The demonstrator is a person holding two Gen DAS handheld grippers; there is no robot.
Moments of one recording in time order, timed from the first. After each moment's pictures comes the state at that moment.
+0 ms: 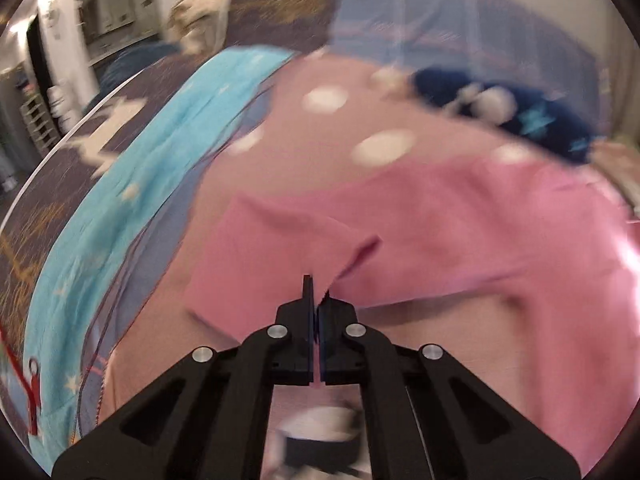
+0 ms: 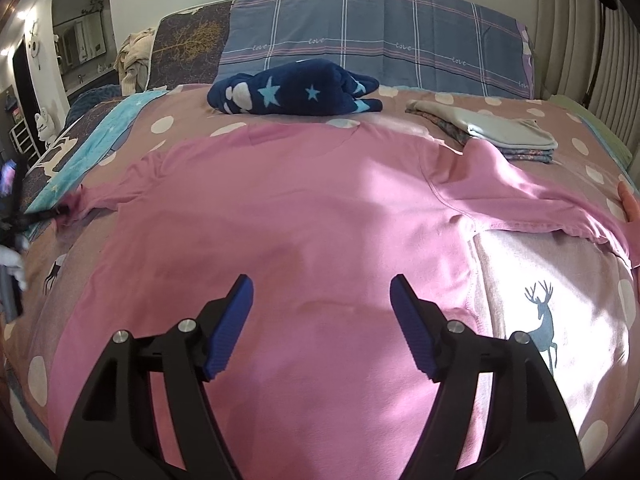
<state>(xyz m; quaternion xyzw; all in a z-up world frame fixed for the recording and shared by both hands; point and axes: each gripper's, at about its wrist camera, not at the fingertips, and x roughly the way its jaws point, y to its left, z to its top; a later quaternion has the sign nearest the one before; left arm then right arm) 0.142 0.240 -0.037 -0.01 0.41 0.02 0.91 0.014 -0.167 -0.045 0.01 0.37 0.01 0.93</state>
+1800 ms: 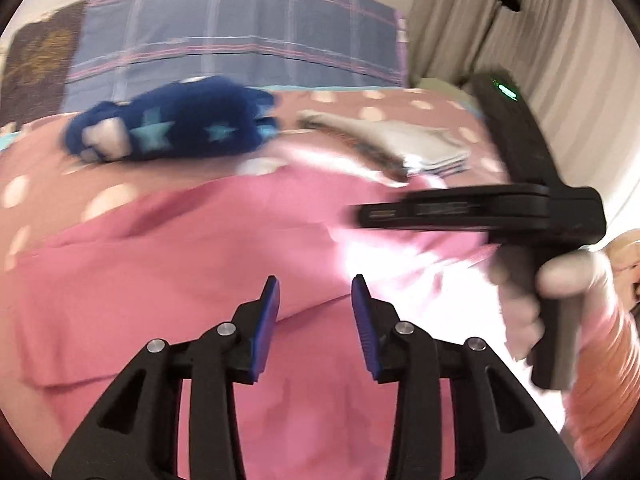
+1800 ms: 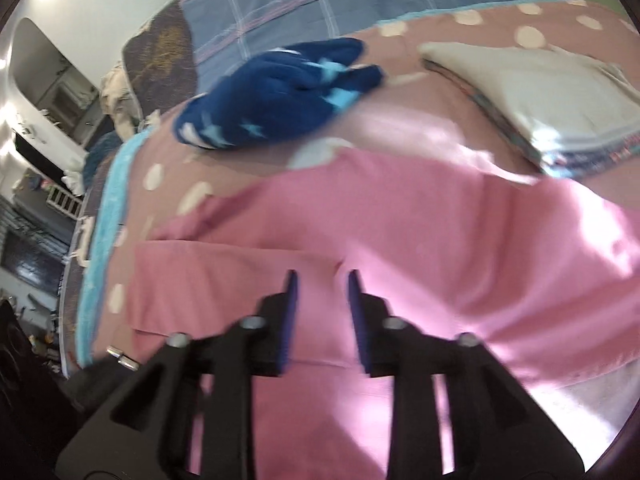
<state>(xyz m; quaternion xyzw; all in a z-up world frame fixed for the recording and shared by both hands) 0.154 -0.066 -0.020 0.02 0.40 -0.28 0.87 0.211 -0.262 -0.044 0.18 0.48 0.08 0.85</state>
